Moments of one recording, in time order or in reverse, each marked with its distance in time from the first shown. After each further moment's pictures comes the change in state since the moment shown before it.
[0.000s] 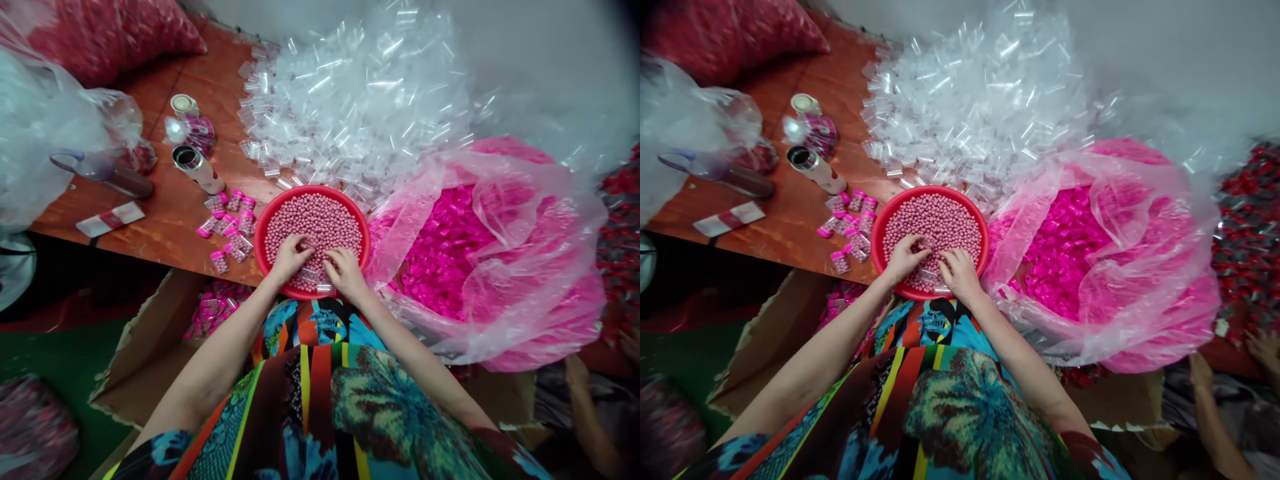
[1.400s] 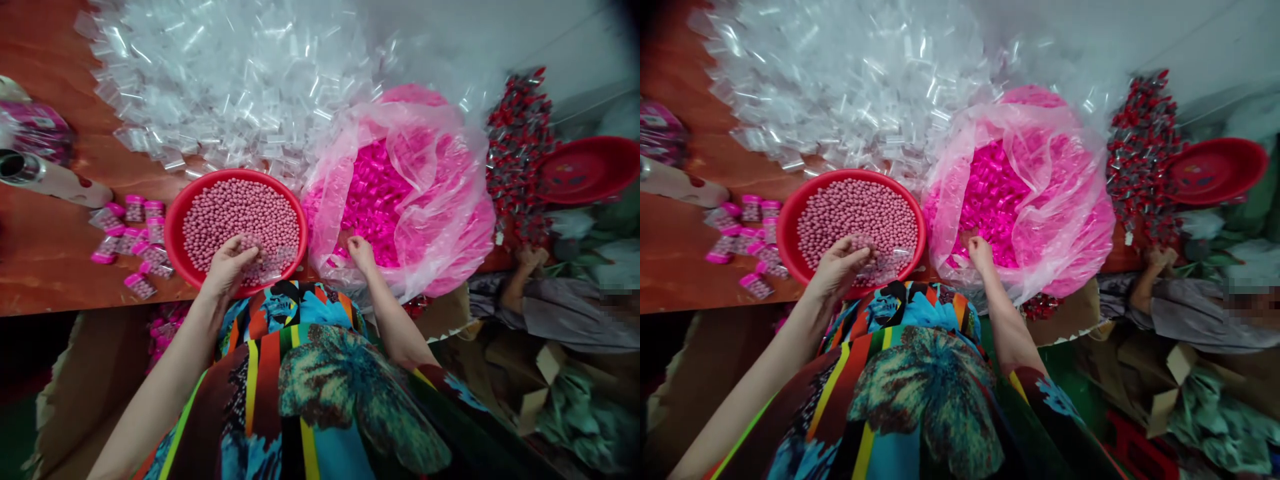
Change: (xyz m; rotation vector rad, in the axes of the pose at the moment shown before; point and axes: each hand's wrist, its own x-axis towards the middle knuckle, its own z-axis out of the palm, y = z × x) left_hand -0.029 0.079 0.013 -0.882 -0.139 -0.436; right_hand -0.098 0.147 -0.098 -0.070 0.303 0.803
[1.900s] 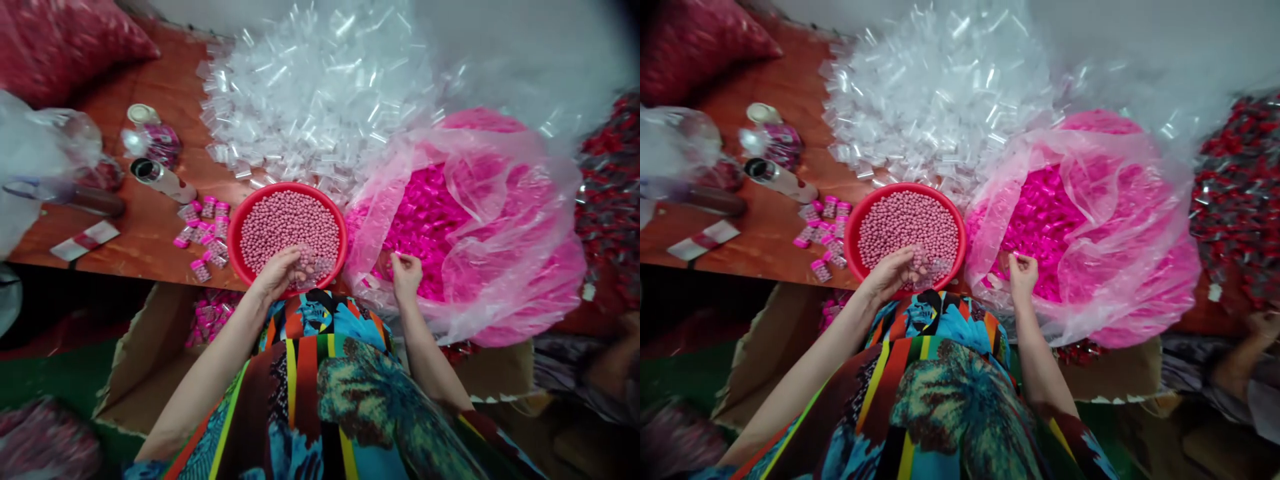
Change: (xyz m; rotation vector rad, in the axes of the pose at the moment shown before) left_hand -0.008 0.008 0.005 -0.146 -0.118 -0.241; right_hand -0.010 -0.012 0.001 0.454 0.251 0.022
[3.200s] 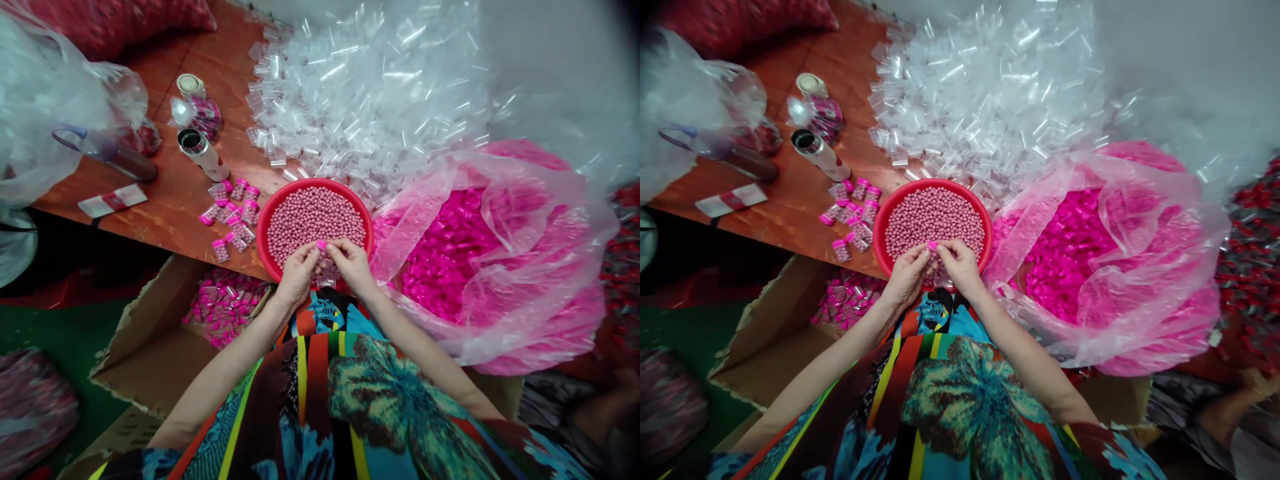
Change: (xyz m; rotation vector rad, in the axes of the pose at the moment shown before) left_hand -0.023 -0.020 -0.005 -0.181 0.187 0.351; right_hand -0.095 -0.155 0.128 0.223 -0.776 -0.083
